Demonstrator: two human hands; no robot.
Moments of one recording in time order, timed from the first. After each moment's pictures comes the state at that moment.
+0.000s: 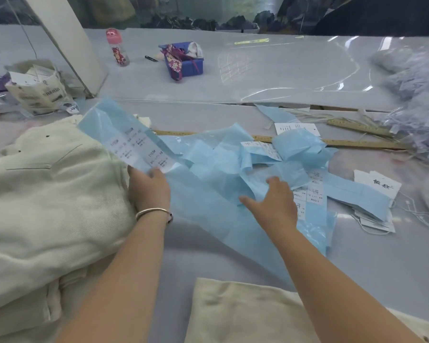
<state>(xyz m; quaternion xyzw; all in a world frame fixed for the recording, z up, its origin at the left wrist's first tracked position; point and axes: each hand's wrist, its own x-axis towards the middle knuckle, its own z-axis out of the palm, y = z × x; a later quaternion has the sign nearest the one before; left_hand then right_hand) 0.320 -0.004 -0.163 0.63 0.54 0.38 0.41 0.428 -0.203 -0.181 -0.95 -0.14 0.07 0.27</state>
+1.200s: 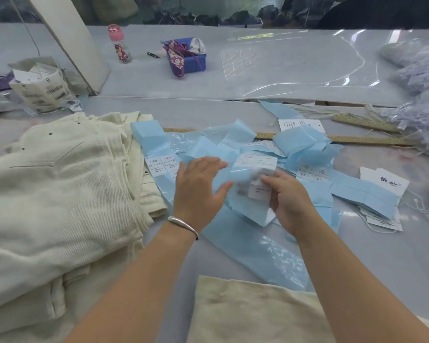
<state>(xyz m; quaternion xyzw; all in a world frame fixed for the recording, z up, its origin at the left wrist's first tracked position) 0.328 -0.067 -0.157 0.91 0.18 0.29 0.22 0.434 -0.214 -0.149 -0.63 -0.06 0.31 0.71</state>
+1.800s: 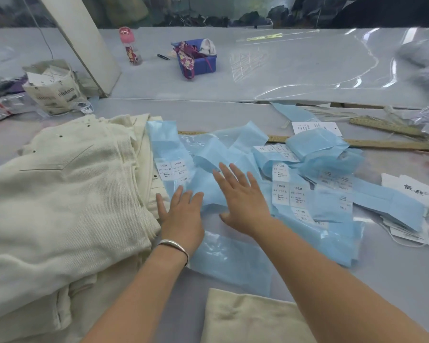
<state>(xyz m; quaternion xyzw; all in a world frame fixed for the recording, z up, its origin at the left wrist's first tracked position) 0.299 -0.036 -0.212 0.94 0.34 0.01 0.05 0.422 -0.134 -0.205 -0.86 -0.50 0.03 0.08</state>
